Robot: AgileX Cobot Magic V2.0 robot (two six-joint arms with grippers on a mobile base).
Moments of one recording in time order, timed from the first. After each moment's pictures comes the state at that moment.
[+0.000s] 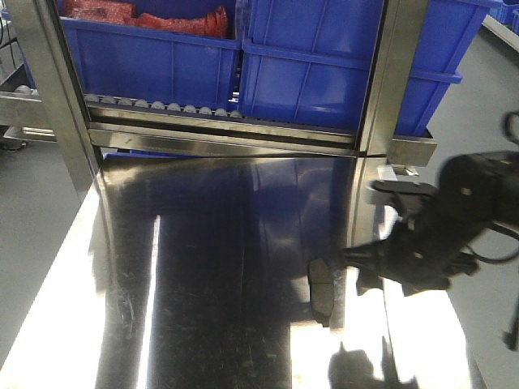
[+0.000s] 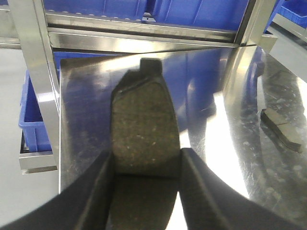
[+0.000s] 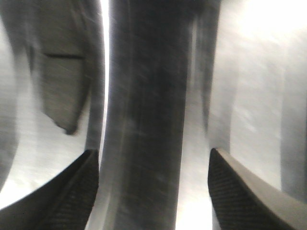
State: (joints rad) left arm -0.43 0.36 -0.48 0.24 0.62 -0.36; right arm 0.30 1.64 -1.08 0.10 0.88 0.20
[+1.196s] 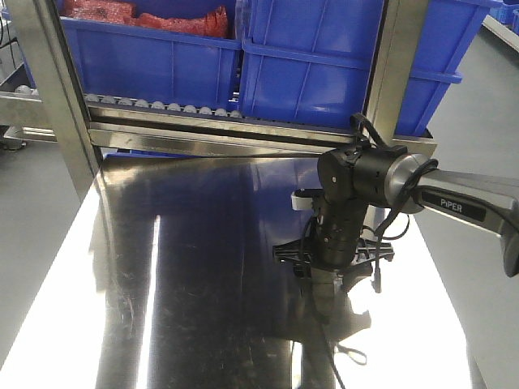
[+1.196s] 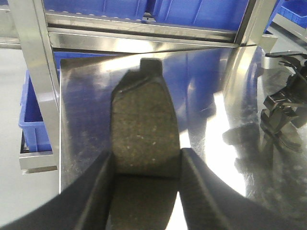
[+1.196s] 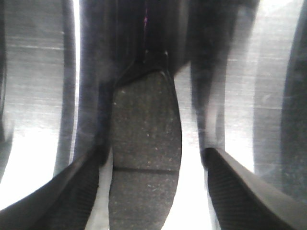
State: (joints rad) left arm -0.43 0.36 -0.48 0.24 0.62 -0.36; right arm 0.43 2.08 -1.51 0.01 1.07 0.38
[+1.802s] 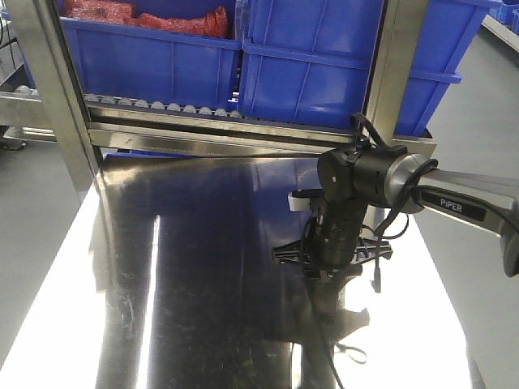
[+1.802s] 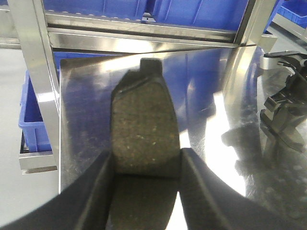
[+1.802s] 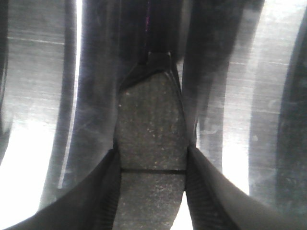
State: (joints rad) left arm -0.43 0.36 -0.48 0.24 0.62 -0.36; right arm 0.43 2.08 -1.51 0.02 1.06 0.33
